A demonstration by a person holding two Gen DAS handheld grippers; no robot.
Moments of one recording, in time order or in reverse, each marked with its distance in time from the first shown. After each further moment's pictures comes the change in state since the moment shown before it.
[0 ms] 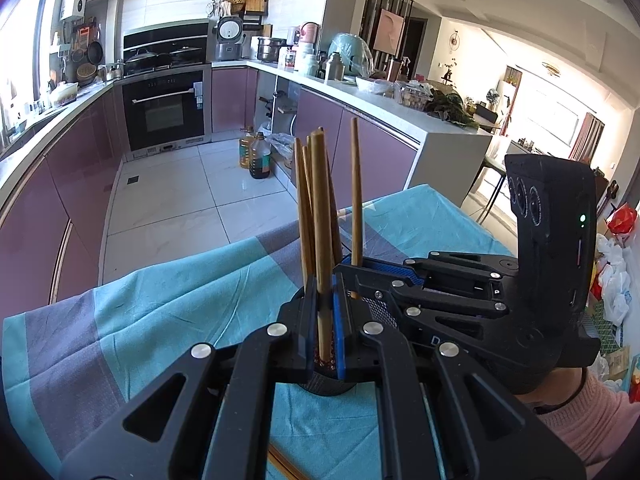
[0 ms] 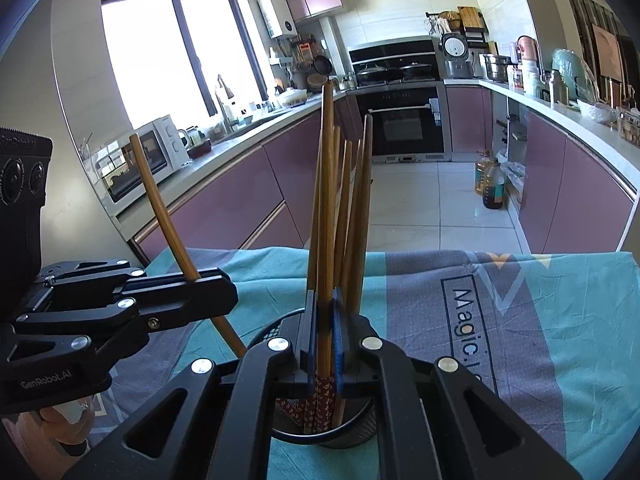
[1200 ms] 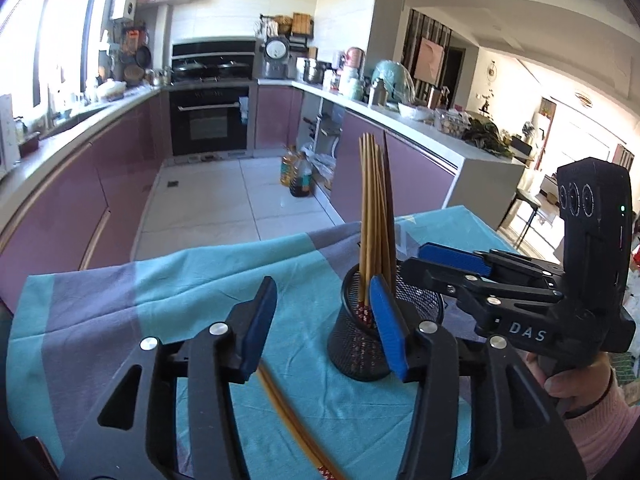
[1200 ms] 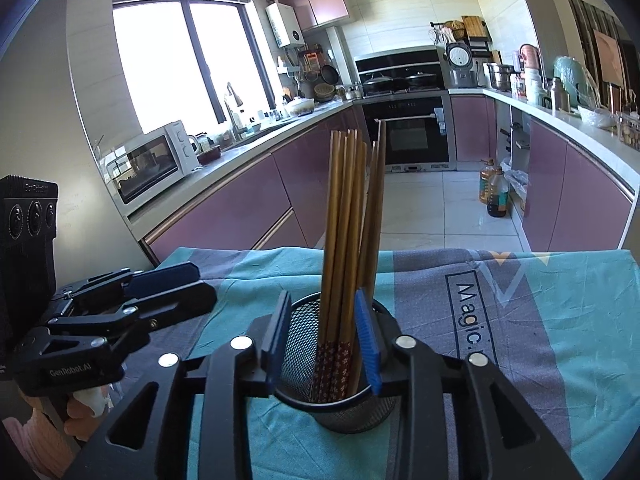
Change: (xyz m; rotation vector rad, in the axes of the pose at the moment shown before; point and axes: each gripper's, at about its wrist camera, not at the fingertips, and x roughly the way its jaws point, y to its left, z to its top) left arm -0.016 0.023 -0.046 -0.084 -0.128 0.148; right arm -0.030 0.014 -0.013 -0.025 -0.071 0.020
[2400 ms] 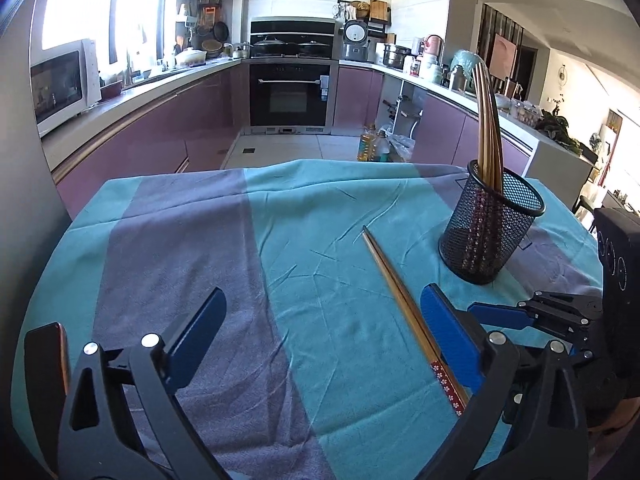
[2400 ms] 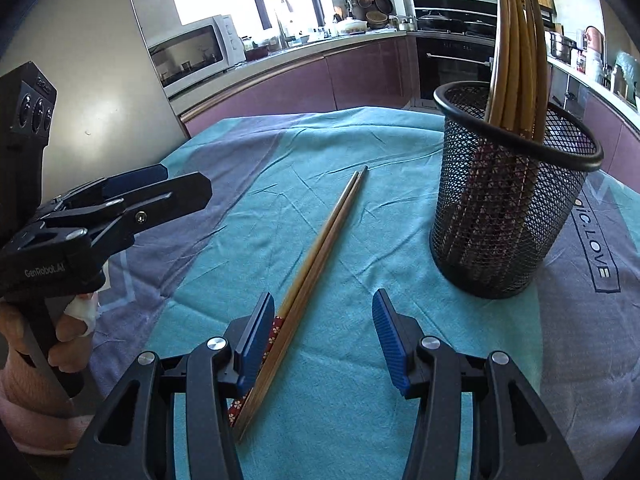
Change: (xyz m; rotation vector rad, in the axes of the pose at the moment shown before) left arm -0.044 0.059 -0.113 -0.122 0.071 0.244; right arm 0.049 0.072 -0.104 -0.143 0.299 0.079
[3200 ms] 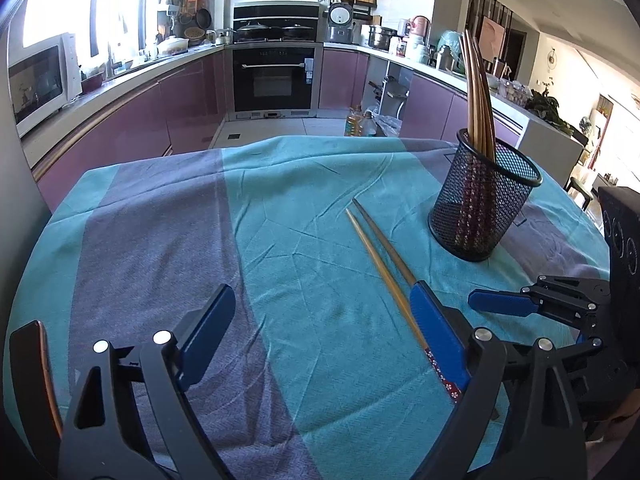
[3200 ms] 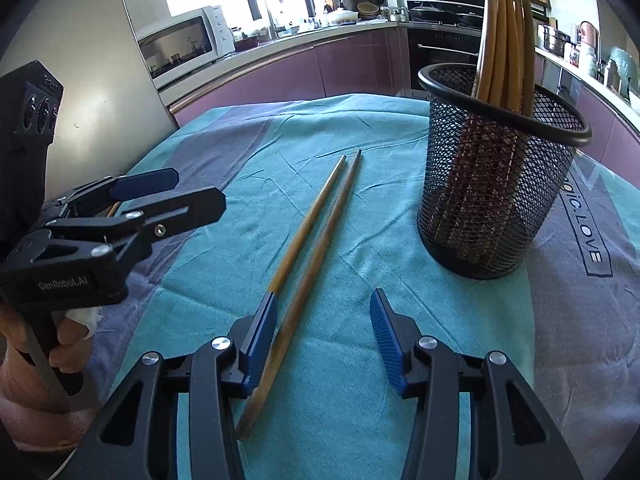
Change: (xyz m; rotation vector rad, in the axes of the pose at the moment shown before) left arm 0.024 -0.016 -0.008 0.040 0.068 -0.033; right arm 0.000 -0.005 -0.006 0.014 0.038 -0.029
